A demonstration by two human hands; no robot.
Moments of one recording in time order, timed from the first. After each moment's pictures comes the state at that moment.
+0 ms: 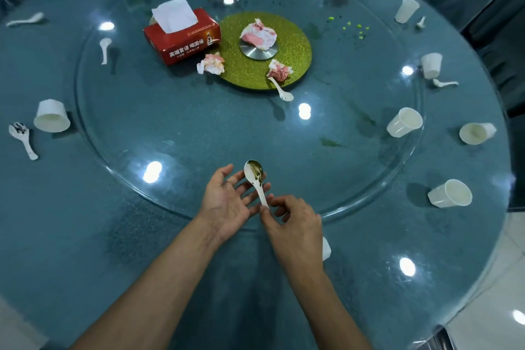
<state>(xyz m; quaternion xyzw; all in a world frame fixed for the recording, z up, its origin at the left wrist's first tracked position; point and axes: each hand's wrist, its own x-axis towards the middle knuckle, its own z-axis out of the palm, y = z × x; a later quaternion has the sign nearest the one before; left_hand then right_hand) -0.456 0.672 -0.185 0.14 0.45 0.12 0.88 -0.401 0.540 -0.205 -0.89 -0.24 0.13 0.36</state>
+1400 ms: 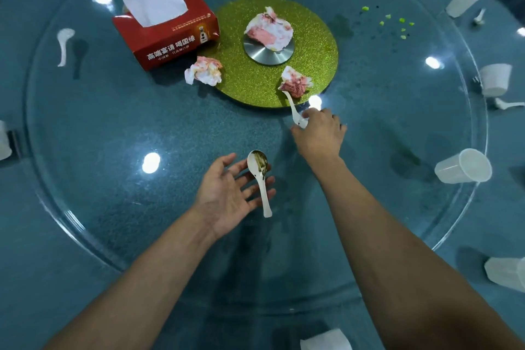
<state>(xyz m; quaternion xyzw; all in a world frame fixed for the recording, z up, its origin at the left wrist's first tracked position) -0.350 0.796 -0.252 0.16 0.44 0.10 0.88 -0.139 0.762 -0.277 -0.95 -0.28 0.09 0.12</state>
